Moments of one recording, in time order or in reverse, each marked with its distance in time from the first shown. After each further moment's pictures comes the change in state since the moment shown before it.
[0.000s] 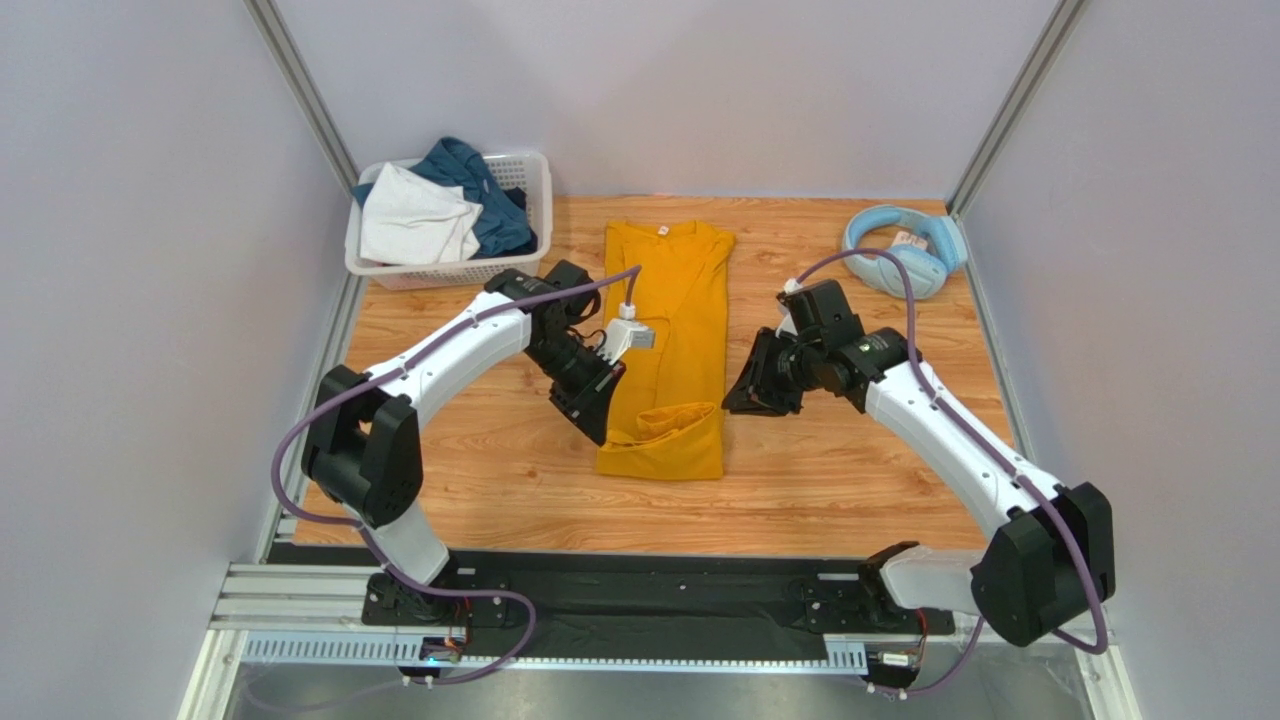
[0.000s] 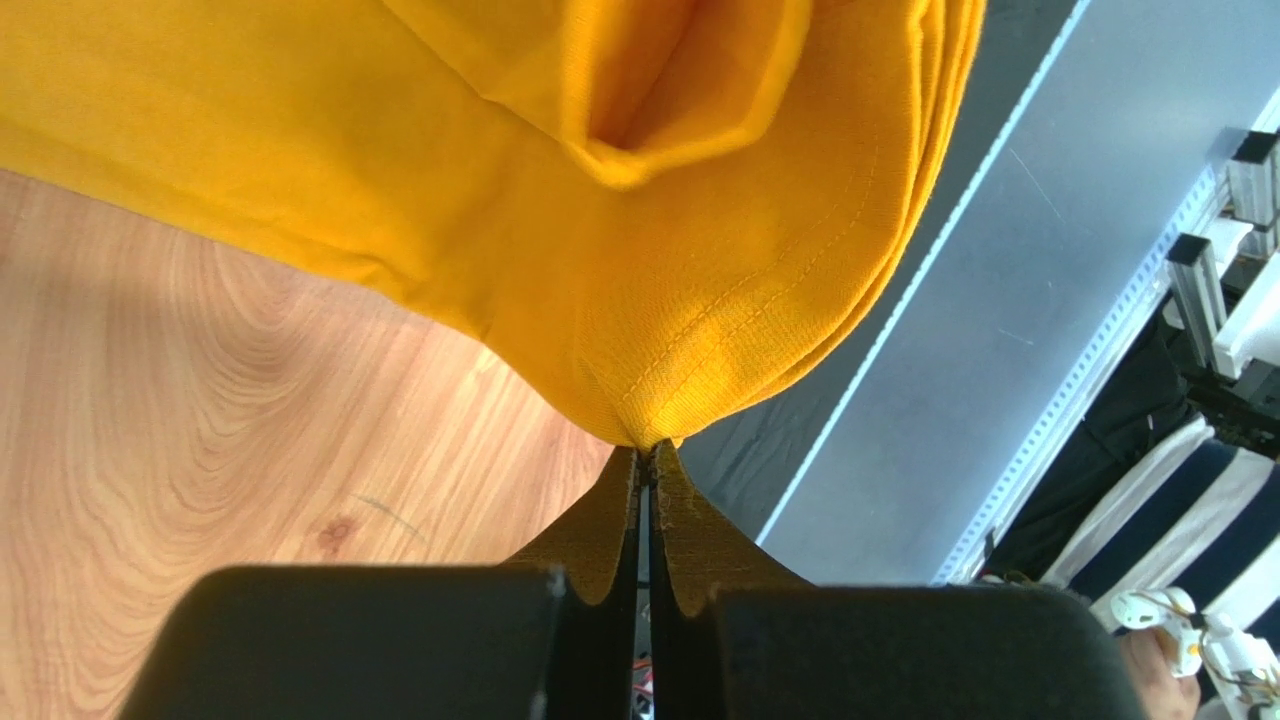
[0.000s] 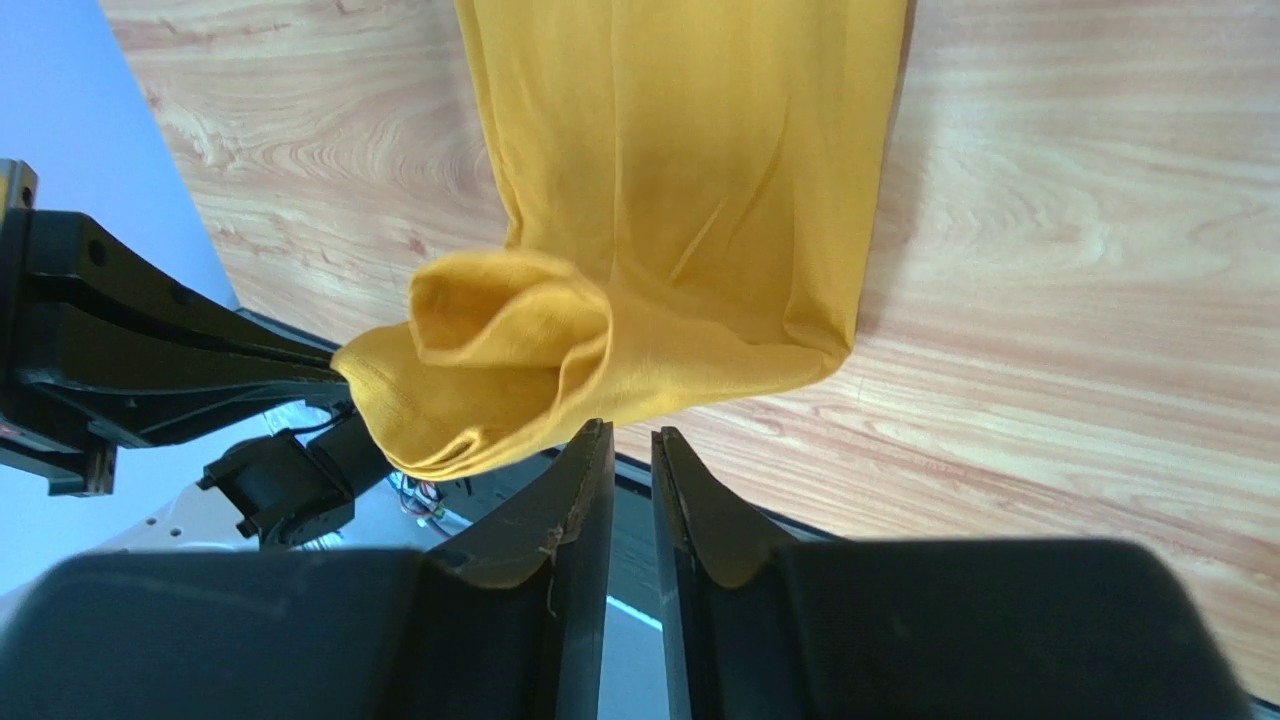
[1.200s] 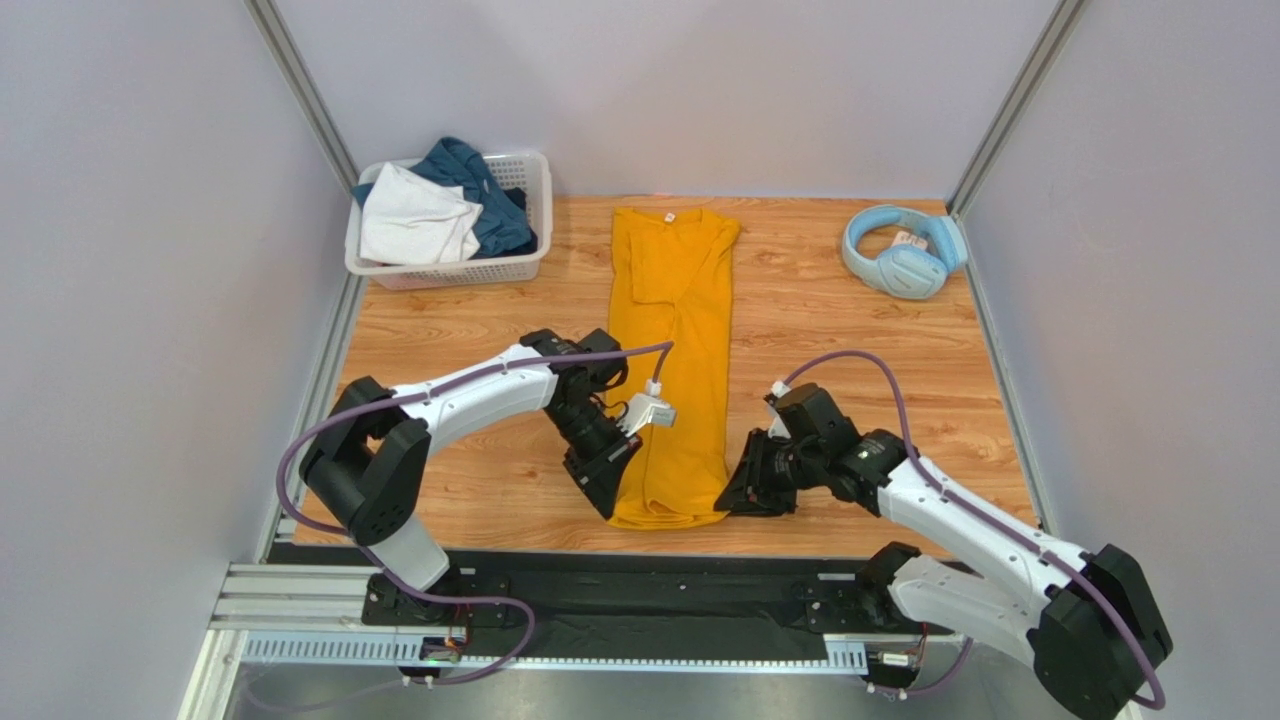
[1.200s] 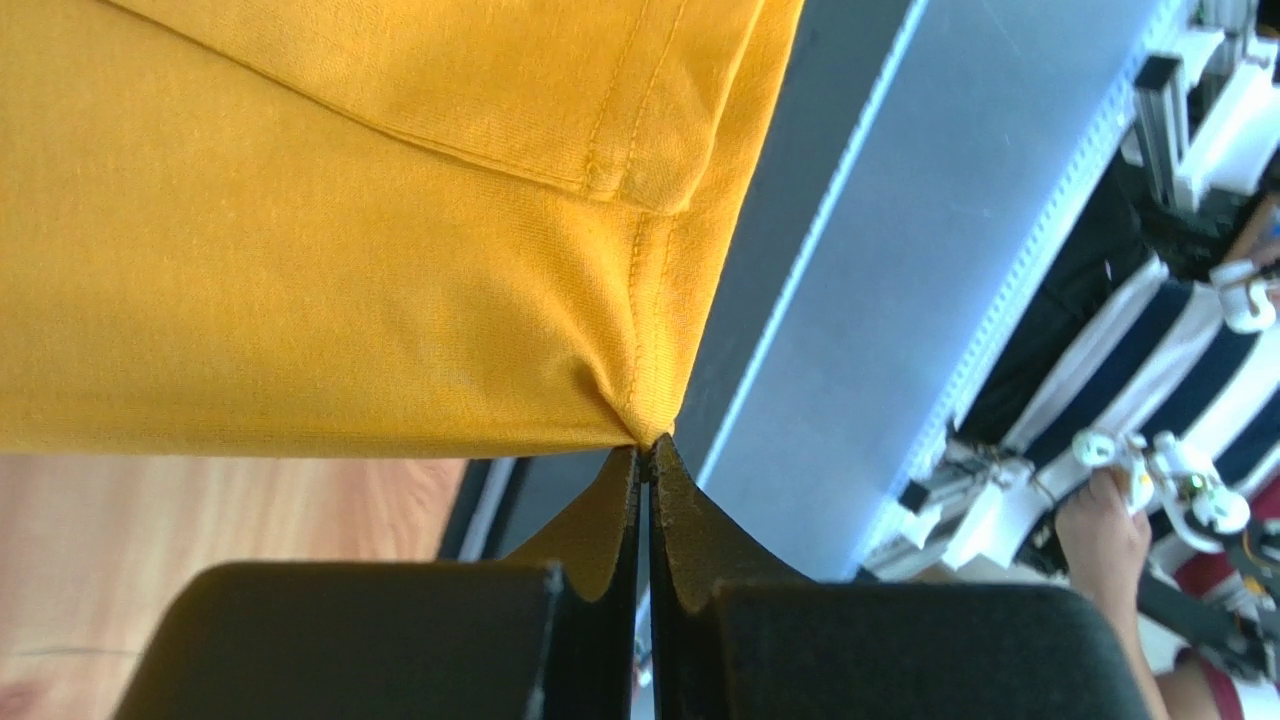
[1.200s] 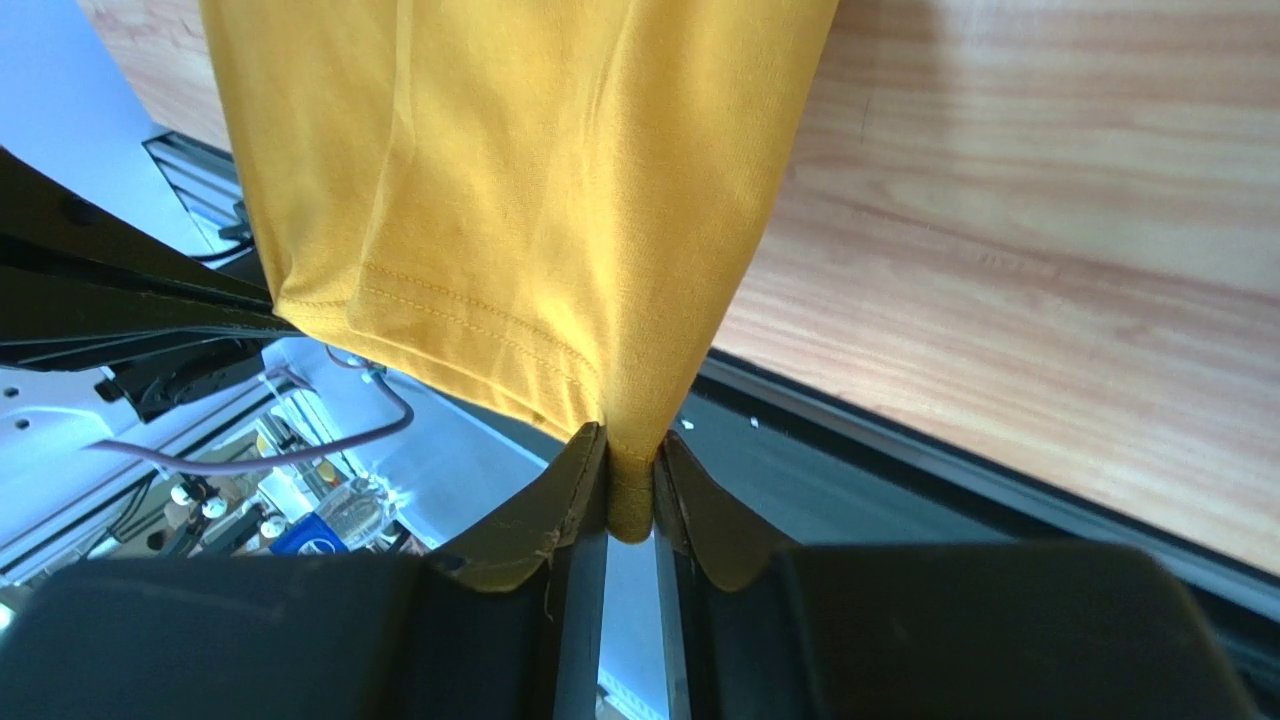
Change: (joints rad) left arm -0.181 -0.045 -0.256 0.122 0.084 -0.043; right arm 0.204 -0.278 -0.490 0.201 -0.079 0.214
